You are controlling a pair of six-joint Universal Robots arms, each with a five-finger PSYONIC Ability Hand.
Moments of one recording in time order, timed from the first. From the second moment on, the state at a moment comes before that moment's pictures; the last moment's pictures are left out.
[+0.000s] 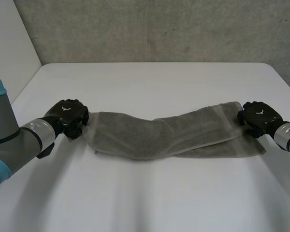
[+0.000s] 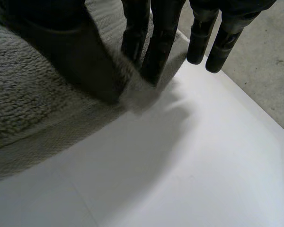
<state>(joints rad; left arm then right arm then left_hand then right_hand) 4.52 -2.00 -1.56 3.15 -1.25 3.47 1.46 -0.79 1.36 -0.15 0.96 2.45 1.24 1.24 0.22 0.23 1.07 1.23 1.23 0.22 0.25 1.05</state>
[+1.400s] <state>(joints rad) 4.55 -2.12 -0.90 3.09 -1.20 3.30 1.61 -1.11 0.97 0.00 1.07 2.56 1.25 1.30 0.22 0.23 1.14 1.31 1.26 0.22 0.25 1.14</state>
